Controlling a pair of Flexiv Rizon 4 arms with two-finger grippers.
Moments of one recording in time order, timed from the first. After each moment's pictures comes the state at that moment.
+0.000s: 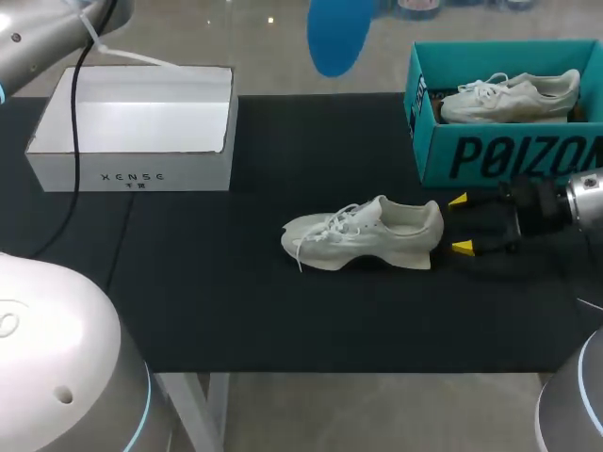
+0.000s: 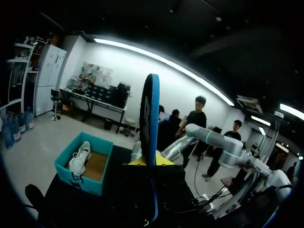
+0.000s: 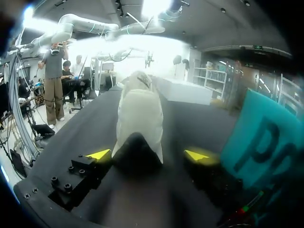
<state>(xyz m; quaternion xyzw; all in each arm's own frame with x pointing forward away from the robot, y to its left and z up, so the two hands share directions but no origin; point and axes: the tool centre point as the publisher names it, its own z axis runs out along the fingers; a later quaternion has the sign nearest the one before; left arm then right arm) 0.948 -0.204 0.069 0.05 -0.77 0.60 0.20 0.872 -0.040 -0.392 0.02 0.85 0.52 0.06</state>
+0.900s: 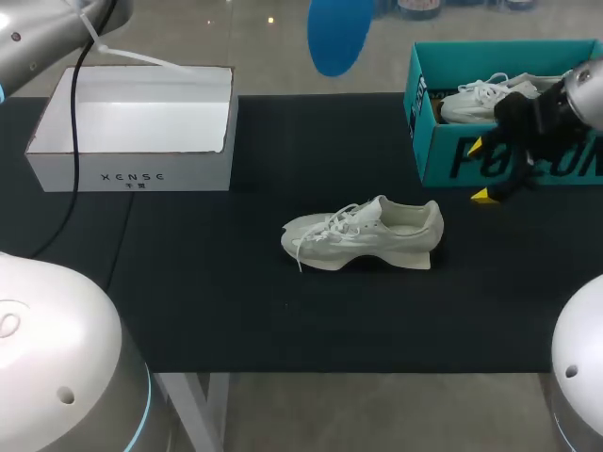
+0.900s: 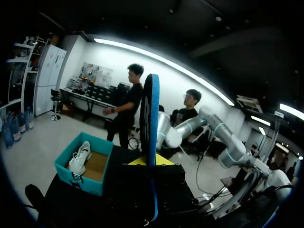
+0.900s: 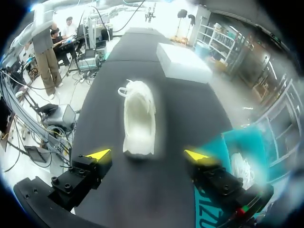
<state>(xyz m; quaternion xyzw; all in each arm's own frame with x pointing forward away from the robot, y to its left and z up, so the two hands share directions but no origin) 0.948 -0.204 0.069 0.05 -0.77 0.60 0.20 0.862 -0.045 -0.261 0.03 0.96 0.27 0.07</state>
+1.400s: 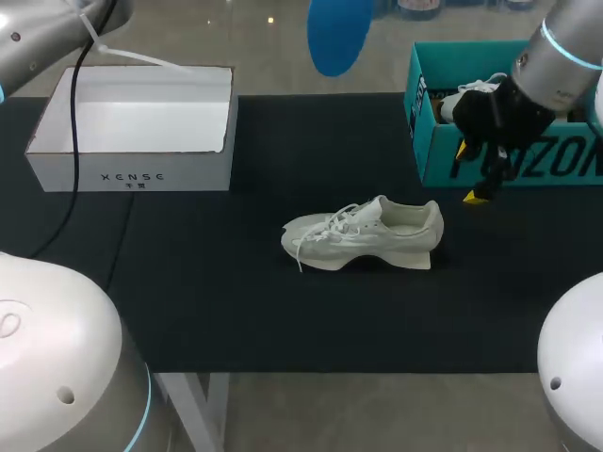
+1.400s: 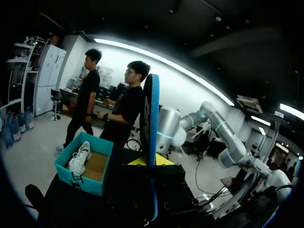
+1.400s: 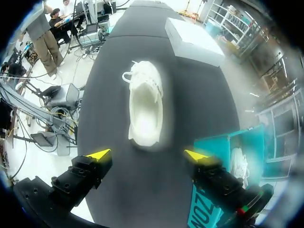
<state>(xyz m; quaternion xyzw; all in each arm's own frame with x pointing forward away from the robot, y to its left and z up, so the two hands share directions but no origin) 0.948 -0.204 0.069 0.05 -0.77 0.60 0.20 0.853 -0.038 -0.256 0.02 0.99 0.13 0.05</state>
